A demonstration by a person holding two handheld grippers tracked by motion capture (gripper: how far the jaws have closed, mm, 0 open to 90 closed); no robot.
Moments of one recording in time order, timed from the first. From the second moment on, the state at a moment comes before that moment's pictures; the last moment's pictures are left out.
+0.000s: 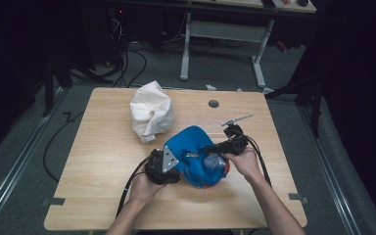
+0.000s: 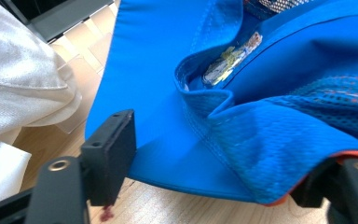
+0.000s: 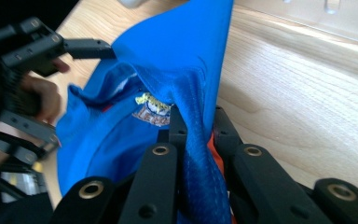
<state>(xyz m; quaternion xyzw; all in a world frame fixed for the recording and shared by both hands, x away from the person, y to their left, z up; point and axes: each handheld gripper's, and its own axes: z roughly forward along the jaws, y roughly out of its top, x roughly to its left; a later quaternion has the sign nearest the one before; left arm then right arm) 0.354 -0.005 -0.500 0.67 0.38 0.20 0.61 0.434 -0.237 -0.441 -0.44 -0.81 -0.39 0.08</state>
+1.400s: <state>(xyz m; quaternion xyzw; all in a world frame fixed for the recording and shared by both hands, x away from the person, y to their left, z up) 0.349 0.002 -0.506 0.68 0.33 0.25 0.60 0.435 -0.231 -0.443 -0.45 -0.80 -0.38 0.12</state>
